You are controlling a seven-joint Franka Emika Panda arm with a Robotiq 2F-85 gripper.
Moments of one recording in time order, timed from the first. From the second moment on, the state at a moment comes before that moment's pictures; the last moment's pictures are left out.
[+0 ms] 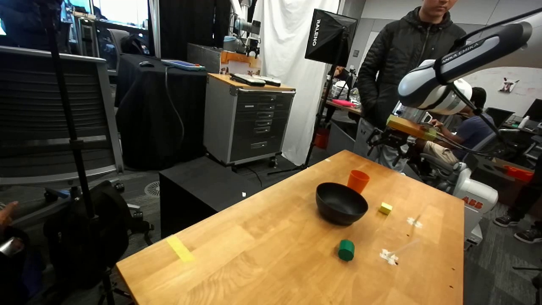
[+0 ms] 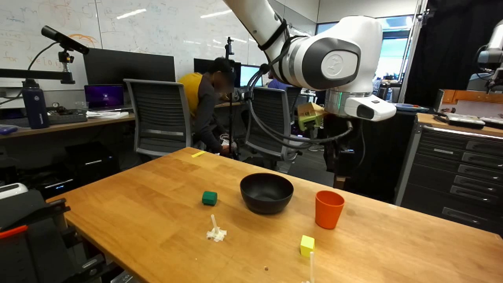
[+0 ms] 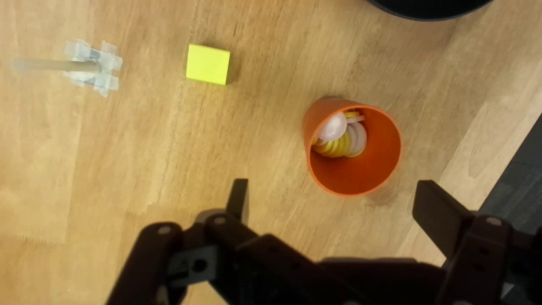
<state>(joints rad) -0.25 0.77 -0.19 -1.50 0.22 2.34 0.50</state>
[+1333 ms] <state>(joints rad) -0.22 0.90 -0.23 -1.46 0.22 2.40 0.57</state>
